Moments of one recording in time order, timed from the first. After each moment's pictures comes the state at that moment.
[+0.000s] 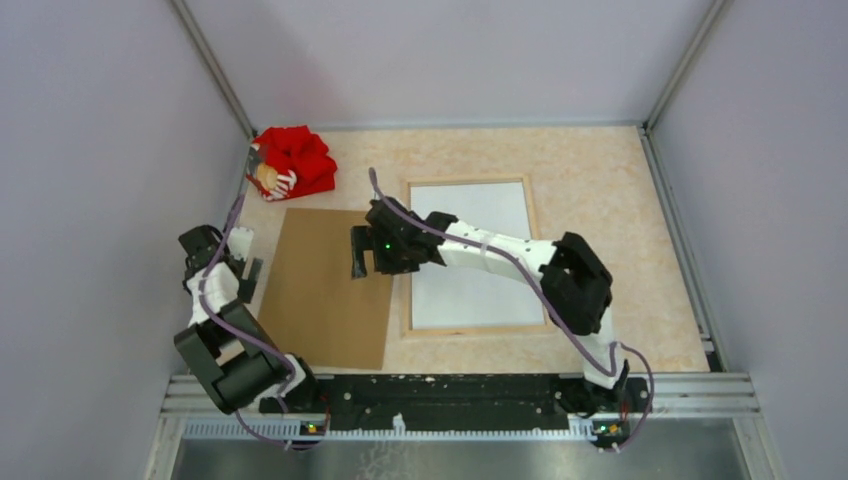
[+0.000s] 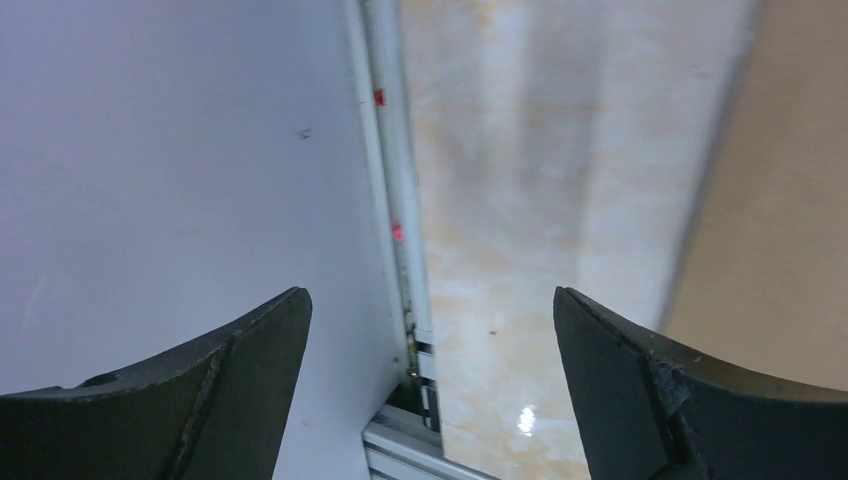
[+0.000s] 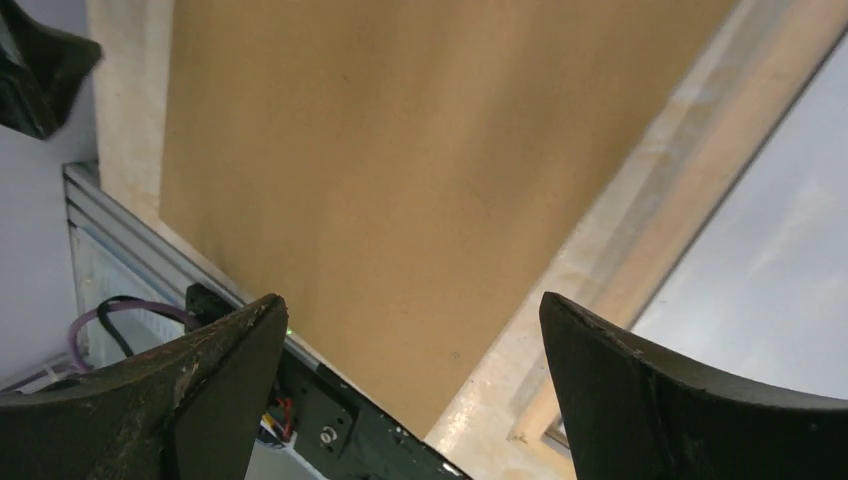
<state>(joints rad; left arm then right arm) 0.61 1.28 0.74 -0.44 -0.05 0.79 1.02 1.98 1.68 -0.53 -0.02 0.77</state>
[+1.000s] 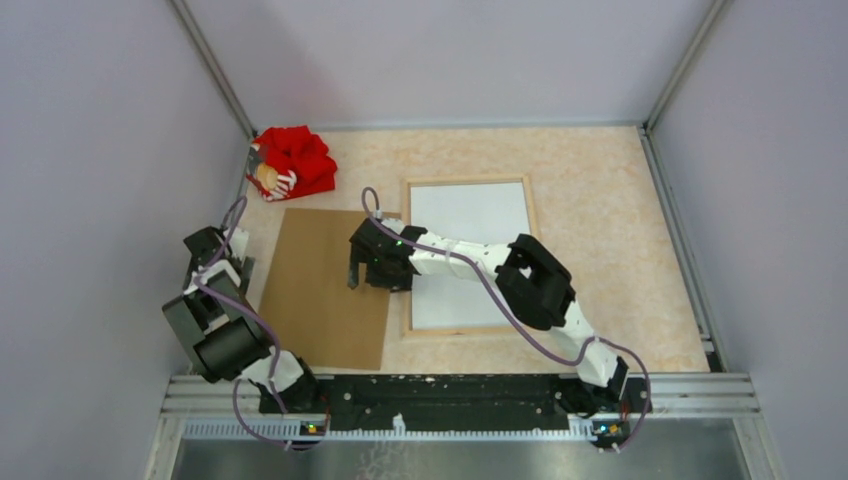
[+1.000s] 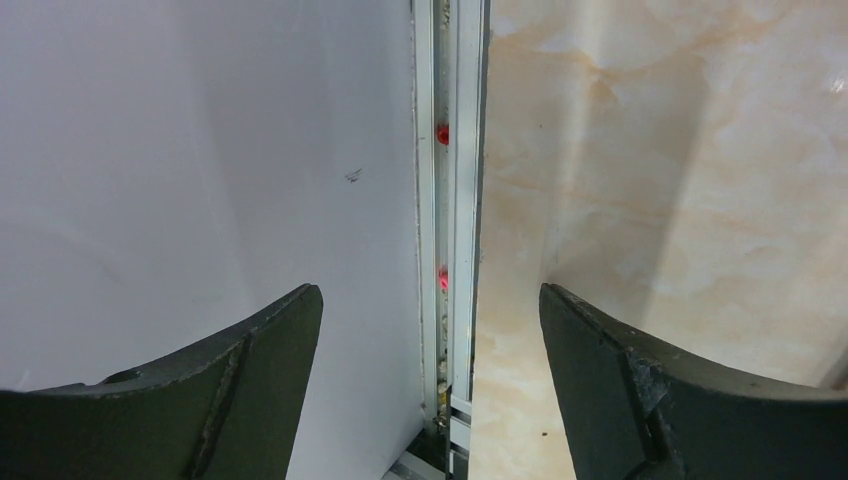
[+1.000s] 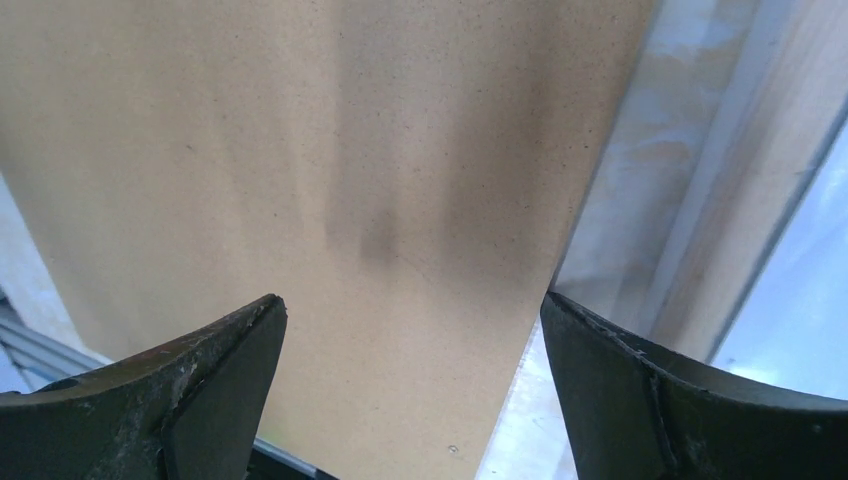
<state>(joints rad) 0.63 1.48 0.69 -0.09 -0.17 0.79 1.09 2.25 1.81 -0.61 0.09 1.03</state>
